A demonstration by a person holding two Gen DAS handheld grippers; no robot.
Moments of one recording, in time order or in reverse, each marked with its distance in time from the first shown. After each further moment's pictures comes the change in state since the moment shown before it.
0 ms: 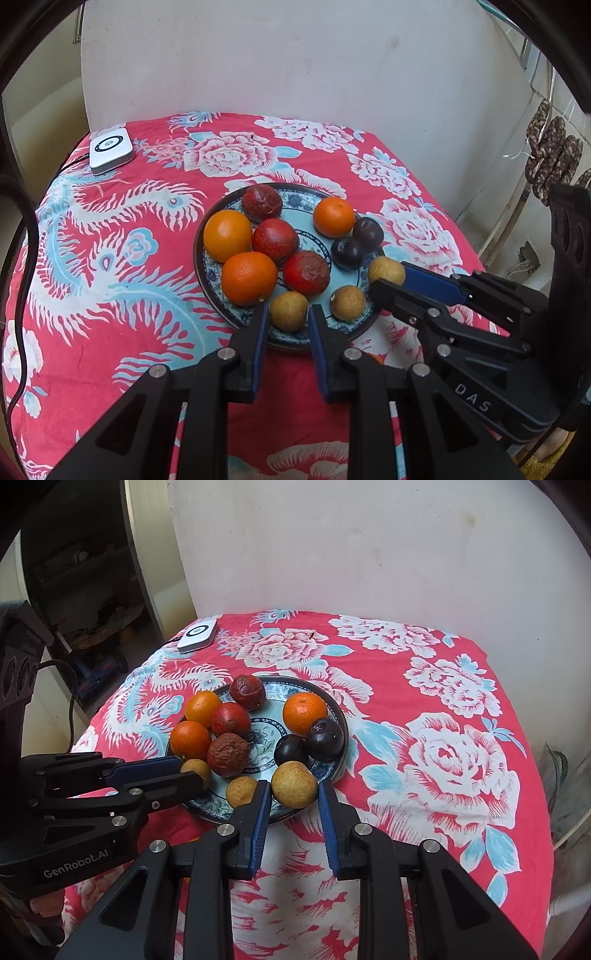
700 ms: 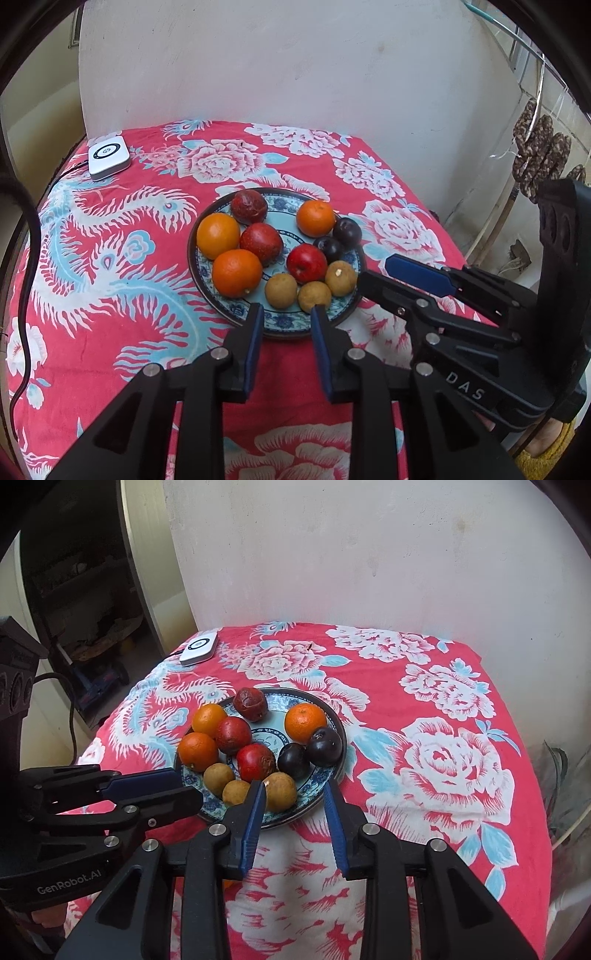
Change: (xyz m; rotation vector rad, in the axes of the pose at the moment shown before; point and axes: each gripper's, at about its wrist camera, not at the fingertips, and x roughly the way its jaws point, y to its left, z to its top) left arm -0.018 -0.008 -0.007 0.017 -0.020 -0.029; right arm -0.018 0.000 -0.003 0.039 -0.045 0.004
